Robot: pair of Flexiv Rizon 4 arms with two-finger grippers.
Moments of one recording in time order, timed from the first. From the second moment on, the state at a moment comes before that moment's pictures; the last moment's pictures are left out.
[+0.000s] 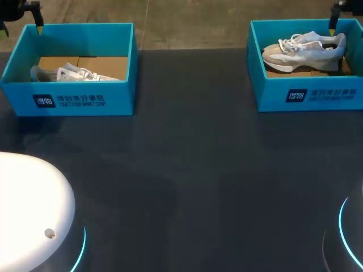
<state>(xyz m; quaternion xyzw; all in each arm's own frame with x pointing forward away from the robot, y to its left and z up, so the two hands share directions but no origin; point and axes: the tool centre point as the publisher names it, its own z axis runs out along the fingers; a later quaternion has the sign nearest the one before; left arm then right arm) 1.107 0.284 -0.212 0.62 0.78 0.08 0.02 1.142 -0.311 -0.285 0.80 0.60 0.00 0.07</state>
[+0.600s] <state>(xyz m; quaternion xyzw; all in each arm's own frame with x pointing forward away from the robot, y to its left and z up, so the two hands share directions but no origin) 1.107 0.284 -0.212 0.62 0.78 0.08 0.02 1.166 -0.322 -0.317 0.80 0.60 -0.03 0.07</state>
